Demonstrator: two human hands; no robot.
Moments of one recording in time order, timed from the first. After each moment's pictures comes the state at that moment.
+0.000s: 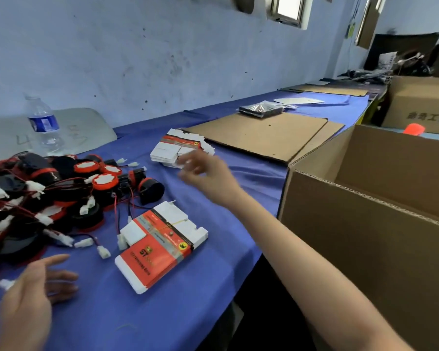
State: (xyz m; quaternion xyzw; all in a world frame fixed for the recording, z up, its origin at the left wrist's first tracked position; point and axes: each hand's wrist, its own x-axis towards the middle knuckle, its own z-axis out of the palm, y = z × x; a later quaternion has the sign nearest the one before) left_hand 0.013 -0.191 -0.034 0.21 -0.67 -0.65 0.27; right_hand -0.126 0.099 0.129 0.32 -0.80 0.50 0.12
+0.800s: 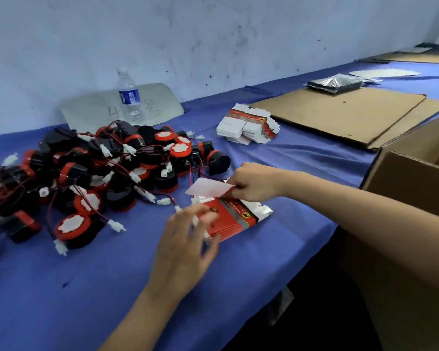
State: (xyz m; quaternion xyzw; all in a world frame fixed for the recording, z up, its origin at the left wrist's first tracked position) left_hand 0.037 -0.088 0.013 -0.09 -0.90 -0.14 0.40; right_hand -0.124 0.049 0.106 0.51 -0.85 0.05 -0.06
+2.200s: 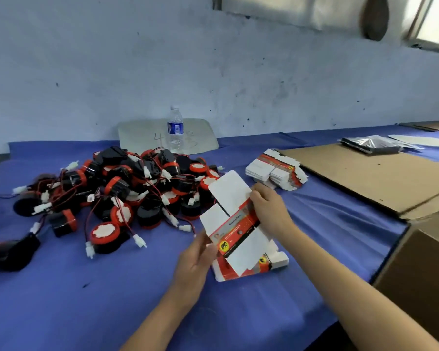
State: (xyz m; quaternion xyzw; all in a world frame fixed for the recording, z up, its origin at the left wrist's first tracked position) left_hand 0.027 -0.079 0.021 0.06 -0.73 -0.63 0.25; right_hand -0.126 0.027 0.100 0.27 -0.82 0.50 -0.01
